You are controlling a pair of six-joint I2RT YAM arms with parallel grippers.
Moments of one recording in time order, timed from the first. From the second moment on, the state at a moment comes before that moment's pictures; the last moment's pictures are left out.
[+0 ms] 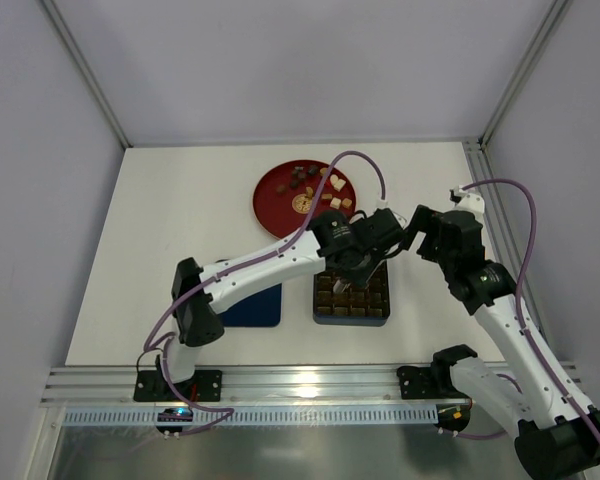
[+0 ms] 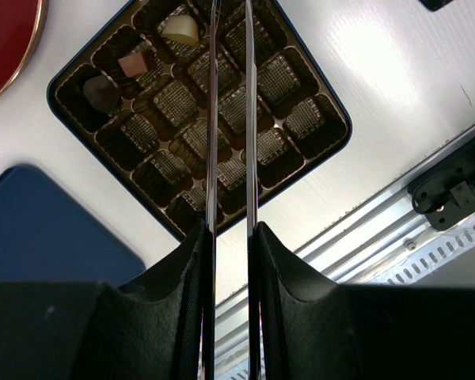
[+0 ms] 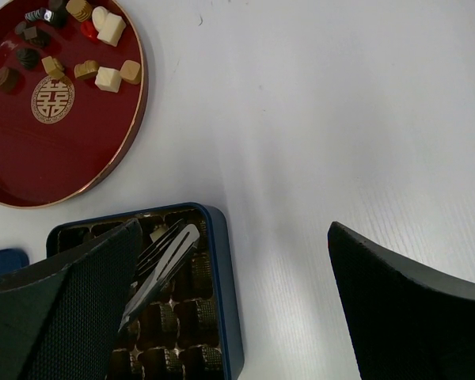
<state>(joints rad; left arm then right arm) -1.18 1.99 2.06 -1.16 -0.21 -0.42 0.27 0.83 0.80 -0.53 0.29 0.45</state>
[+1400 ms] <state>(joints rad) -1.17 2.04 2.09 -1.16 -0.23 -0.42 0.27 0.84 0.80 -0.52 0.26 0.45</state>
